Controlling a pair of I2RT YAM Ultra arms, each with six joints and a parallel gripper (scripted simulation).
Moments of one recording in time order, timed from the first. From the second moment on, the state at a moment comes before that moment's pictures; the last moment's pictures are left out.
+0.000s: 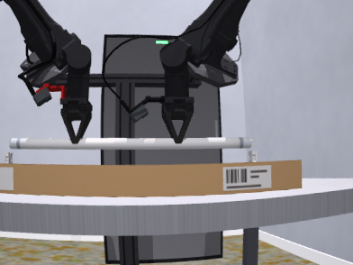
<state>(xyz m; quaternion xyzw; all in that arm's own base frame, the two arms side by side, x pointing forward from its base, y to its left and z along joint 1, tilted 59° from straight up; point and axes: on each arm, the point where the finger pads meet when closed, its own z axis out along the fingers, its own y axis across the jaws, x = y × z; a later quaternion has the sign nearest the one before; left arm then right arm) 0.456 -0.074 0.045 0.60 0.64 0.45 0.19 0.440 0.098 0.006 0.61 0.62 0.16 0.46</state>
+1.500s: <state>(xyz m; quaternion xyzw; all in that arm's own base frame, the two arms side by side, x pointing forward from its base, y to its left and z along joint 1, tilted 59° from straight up) 0.461 -0.073 0.042 0.60 0.64 0.45 0.19 0.446 0.095 0.002 0.61 0.62 0.16 0.46</state>
